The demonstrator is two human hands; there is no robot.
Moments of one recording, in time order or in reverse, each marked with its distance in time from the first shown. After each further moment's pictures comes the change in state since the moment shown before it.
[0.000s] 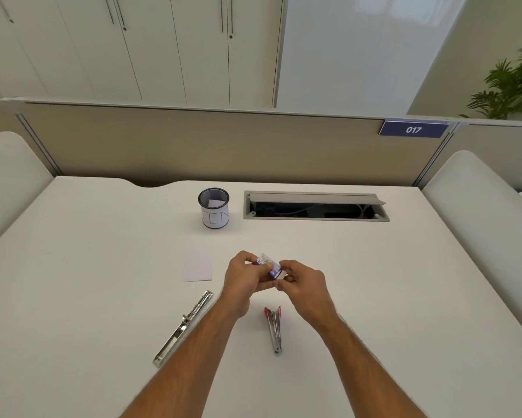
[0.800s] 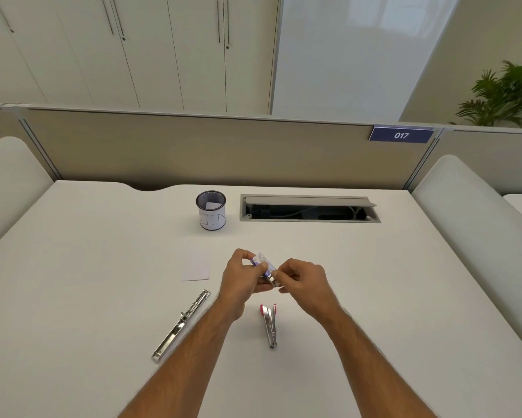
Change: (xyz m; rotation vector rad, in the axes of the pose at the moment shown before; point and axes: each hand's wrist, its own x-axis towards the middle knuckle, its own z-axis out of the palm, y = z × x) left_hand -0.020 0.001 0.001 0.096 0.003 0.066; right_hand -0.015 -0.019 -0.018 -0.043 -0.036 -0.099
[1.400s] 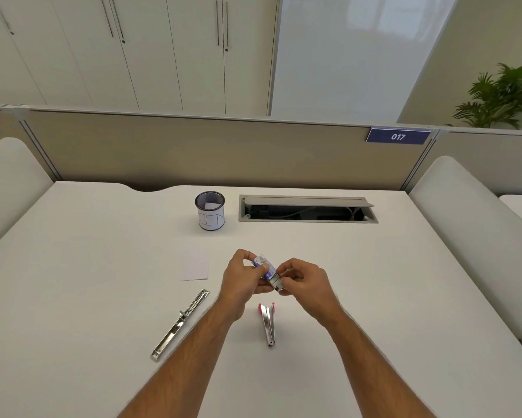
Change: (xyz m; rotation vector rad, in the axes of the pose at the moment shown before) left_hand -0.006 0.000 0.004 0.064 0.000 0.008; right_hand -0.010 0.000 -0.006 0.083 -0.021 0.069
